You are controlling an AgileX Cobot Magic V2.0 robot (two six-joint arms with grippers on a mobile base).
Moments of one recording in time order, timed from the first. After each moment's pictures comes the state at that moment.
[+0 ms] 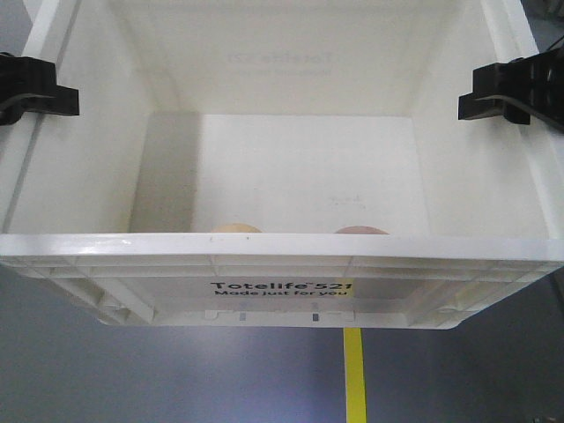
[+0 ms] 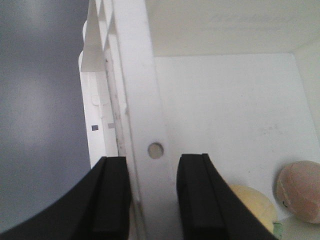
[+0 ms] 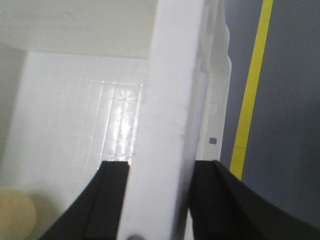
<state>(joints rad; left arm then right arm) -0.30 1.08 -1.23 -0.22 0.96 -0.11 0.17 1.16 -1.22 0.27 0.96 -0.02</state>
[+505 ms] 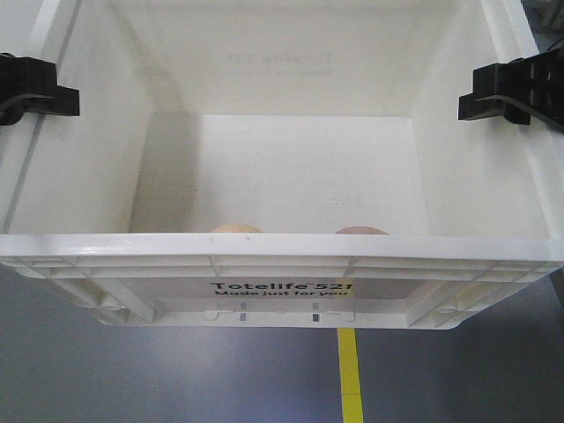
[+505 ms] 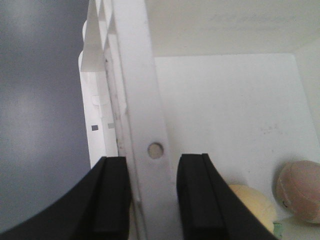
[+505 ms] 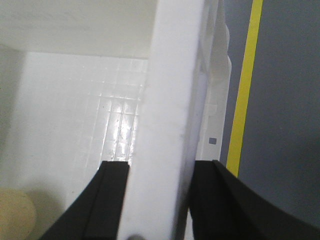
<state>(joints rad) -0.30 1.08 -1.23 -0.22 0.96 -0.11 0.17 1.16 -1.22 0.27 0.96 -0.02</state>
